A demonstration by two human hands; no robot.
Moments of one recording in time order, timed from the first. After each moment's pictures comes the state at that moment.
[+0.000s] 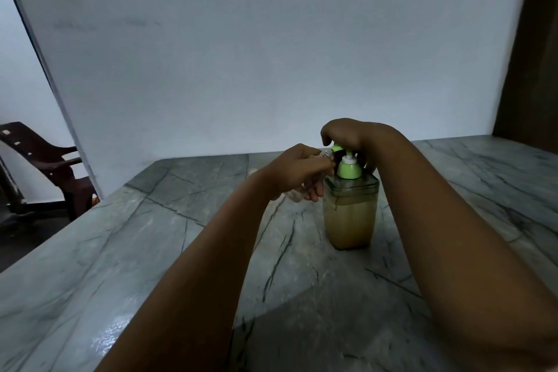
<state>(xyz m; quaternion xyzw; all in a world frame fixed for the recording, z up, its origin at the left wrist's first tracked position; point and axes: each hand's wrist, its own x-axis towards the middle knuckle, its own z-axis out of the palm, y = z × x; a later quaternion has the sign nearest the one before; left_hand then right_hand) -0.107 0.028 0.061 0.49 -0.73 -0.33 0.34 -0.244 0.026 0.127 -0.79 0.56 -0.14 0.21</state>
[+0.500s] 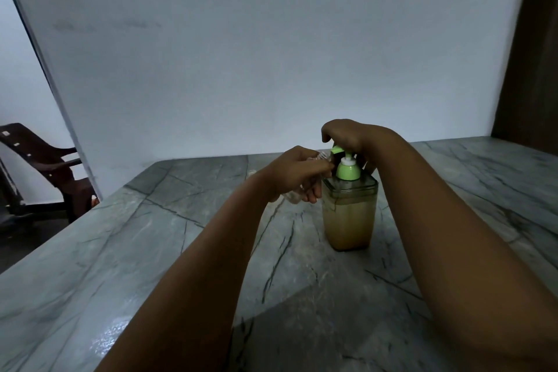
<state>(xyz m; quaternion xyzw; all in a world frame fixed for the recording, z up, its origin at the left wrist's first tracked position) -0.106 0.028 0.059 0.48 -0.74 -0.33 0.35 -0.250 0.028 0.126 -0.77 0.56 -0.18 0.25</state>
